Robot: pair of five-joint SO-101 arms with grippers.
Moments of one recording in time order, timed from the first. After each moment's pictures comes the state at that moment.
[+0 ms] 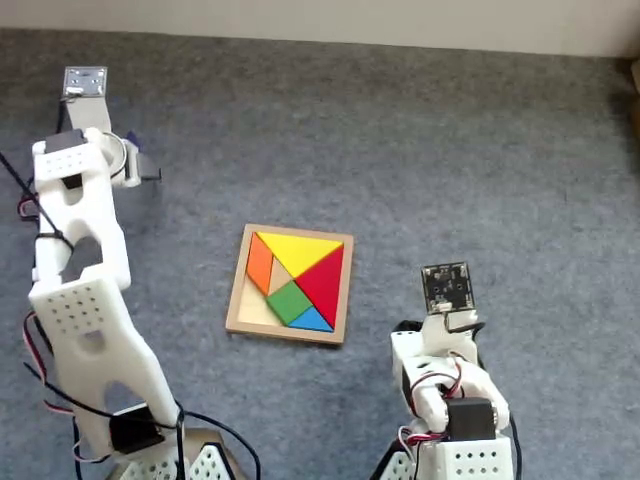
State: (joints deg) left arm -25.4 44.4 -28.1 57.0 -6.7; right arm -9.5 -103.9 96.0 65.1 6.7
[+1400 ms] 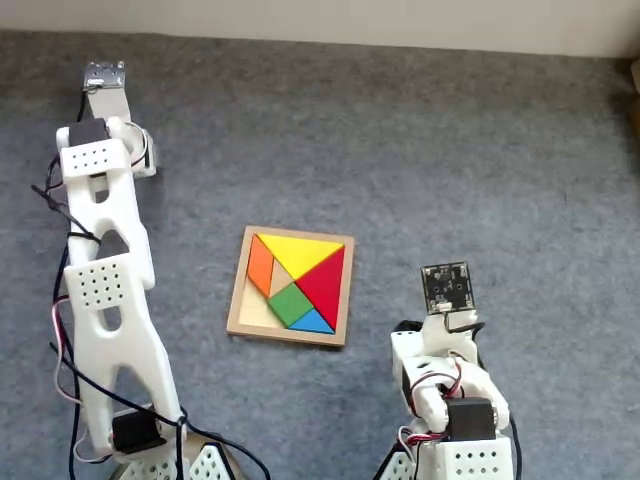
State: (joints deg) left arm -23.3 71.2 -67.8 74.5 -2.2; right arm -9.5 -103.9 96.0 65.1 6.7
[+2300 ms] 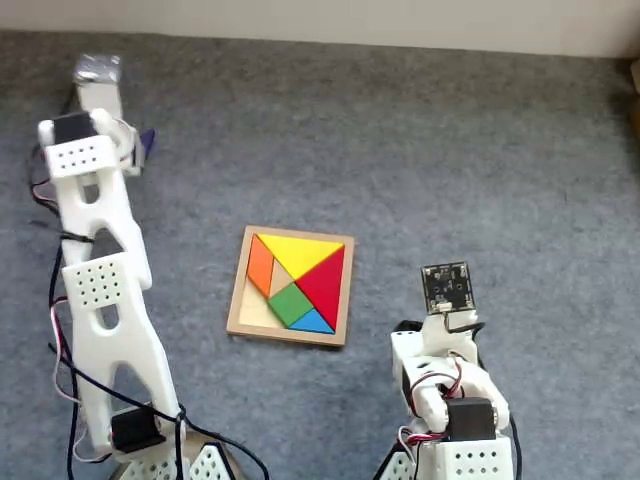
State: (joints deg) left arm -23.3 72.3 -83.6 86.5 -8.0; right arm -9.5 -103.9 96.0 65.1 6.7
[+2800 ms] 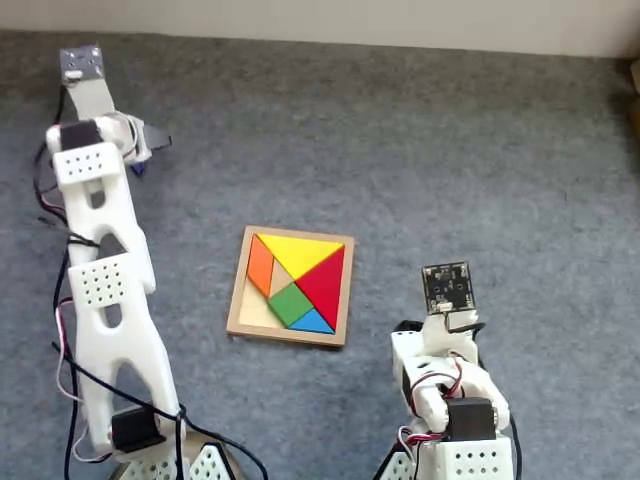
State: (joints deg) left arm -23.3 78.2 -84.6 72.0 3.1; right arm -9.3 -103.9 96.0 65.1 6.7
